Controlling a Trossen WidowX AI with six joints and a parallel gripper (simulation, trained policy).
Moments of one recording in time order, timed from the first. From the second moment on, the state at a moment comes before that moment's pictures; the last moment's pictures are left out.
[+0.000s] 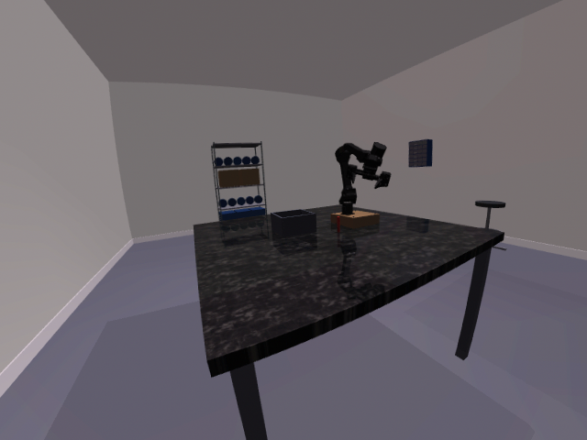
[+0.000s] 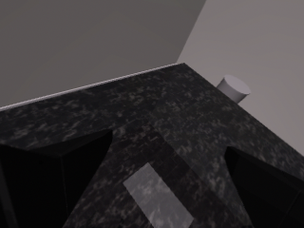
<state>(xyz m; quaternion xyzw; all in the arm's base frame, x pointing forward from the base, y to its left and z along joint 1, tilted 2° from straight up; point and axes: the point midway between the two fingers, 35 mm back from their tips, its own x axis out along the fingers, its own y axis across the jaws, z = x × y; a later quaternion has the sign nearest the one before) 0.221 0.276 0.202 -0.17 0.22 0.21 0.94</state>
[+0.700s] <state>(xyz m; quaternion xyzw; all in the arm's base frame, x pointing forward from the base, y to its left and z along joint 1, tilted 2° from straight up) 0.222 0.165 0.147 -0.02 0.48 0.01 0.87</state>
